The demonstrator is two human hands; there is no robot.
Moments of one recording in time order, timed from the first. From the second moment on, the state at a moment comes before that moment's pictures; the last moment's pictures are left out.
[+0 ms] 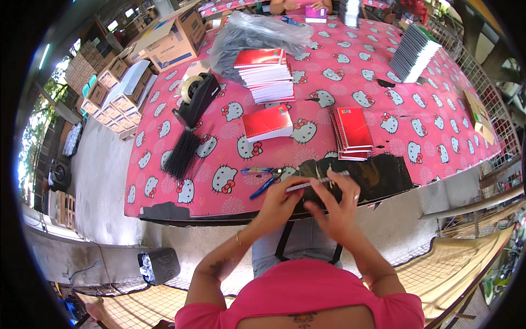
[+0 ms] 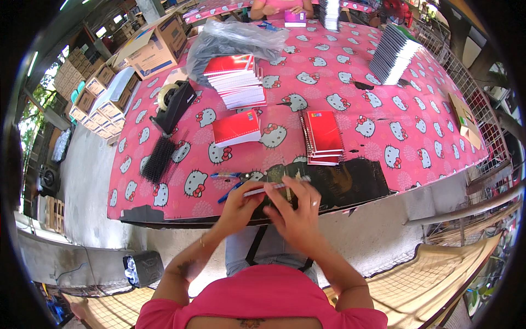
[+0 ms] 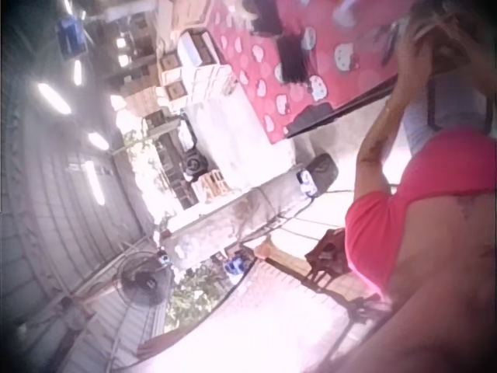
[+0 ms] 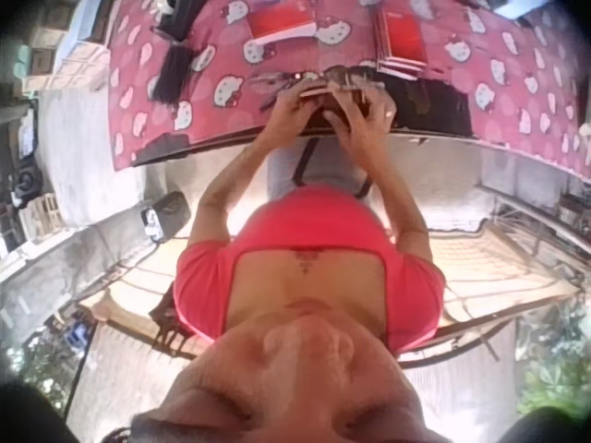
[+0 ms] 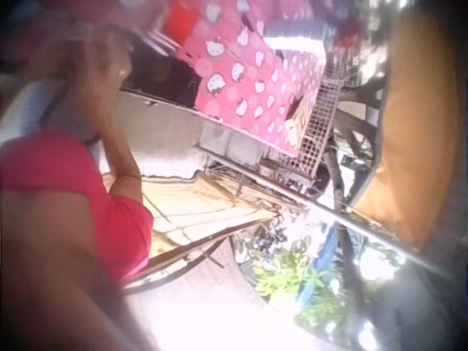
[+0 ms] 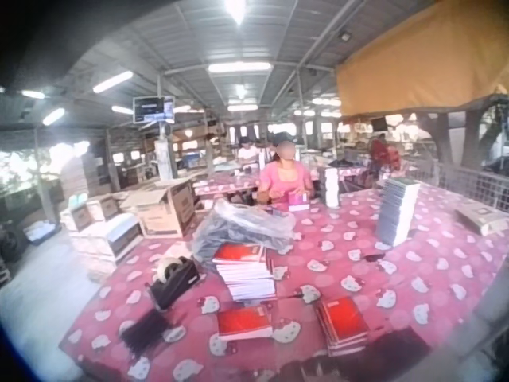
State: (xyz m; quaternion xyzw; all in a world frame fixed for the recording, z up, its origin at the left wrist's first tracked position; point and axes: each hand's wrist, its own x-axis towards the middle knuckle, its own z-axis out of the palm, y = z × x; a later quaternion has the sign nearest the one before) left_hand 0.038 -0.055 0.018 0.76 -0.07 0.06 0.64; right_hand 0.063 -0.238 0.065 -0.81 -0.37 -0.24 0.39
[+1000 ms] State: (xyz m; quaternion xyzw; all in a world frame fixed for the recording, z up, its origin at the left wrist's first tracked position) left_hand 0.003 -0.036 0.030 0.42 0.14 -0.10 0.89; right_hand 0.108 -0.206 0.041 -0.85 -0.36 -0.19 0.33
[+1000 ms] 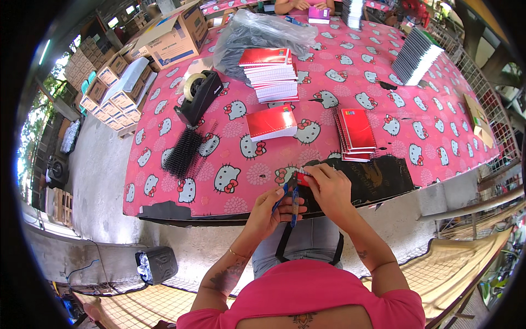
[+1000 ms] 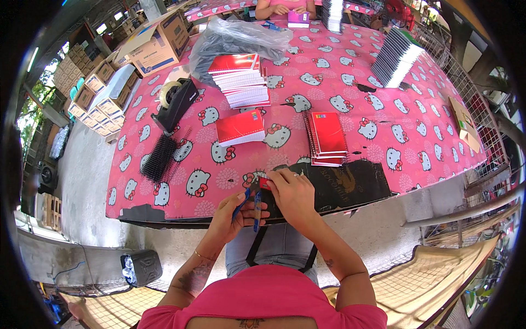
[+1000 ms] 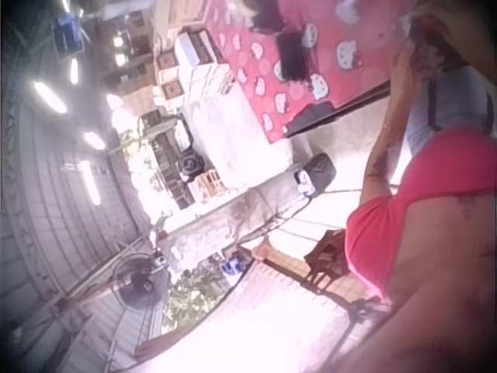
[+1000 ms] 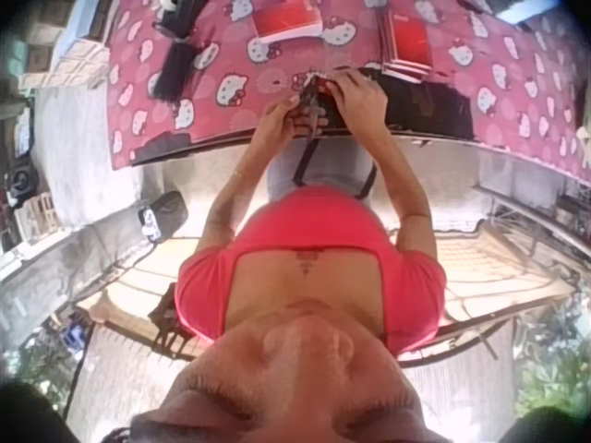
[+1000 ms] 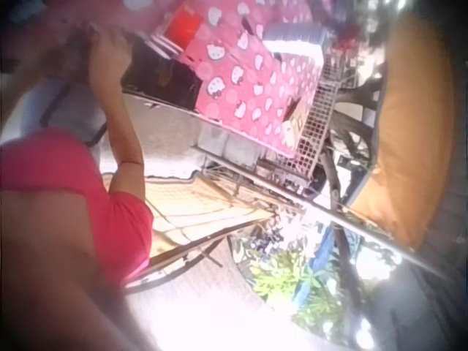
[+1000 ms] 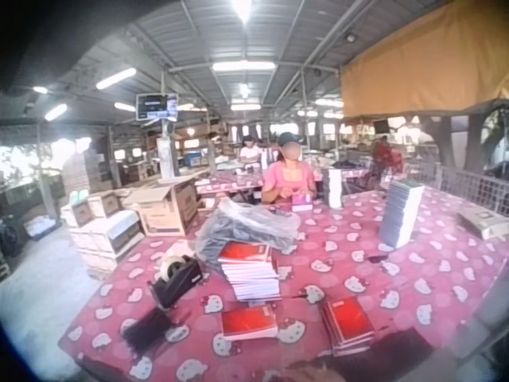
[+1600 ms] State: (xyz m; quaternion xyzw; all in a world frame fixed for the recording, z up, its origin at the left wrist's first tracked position) left_hand 0.070 0.034 0.019 0.93 -0.07 0.28 0.23; right_hand 0.205 -0.298 0.130 -0.83 -0.18 -0.18 0.50
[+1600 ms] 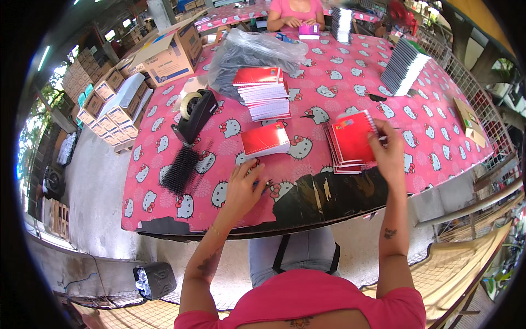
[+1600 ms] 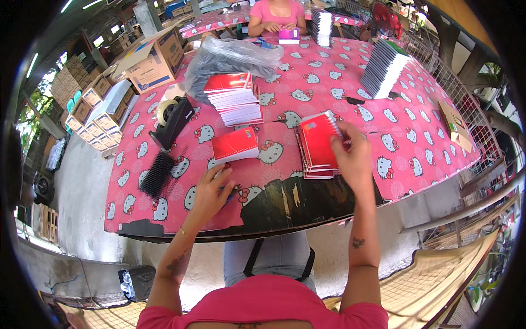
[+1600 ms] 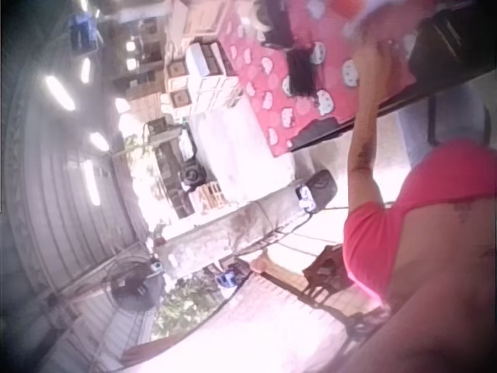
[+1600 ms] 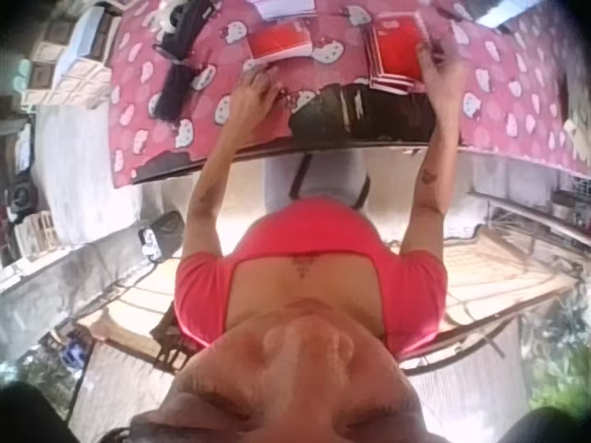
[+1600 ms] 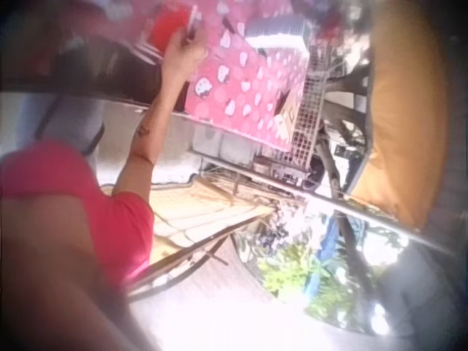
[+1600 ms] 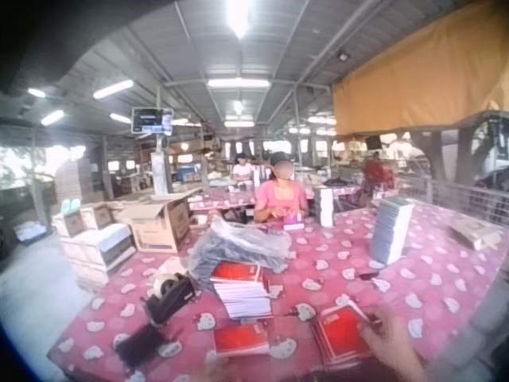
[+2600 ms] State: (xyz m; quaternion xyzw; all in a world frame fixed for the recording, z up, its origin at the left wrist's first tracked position) left_hand 0.068 0.146 -0.021 0.95 0.18 0.27 -0.01; right_hand 0.131 -0.224 -0.007 -0.62 -0.21 0.07 0.75
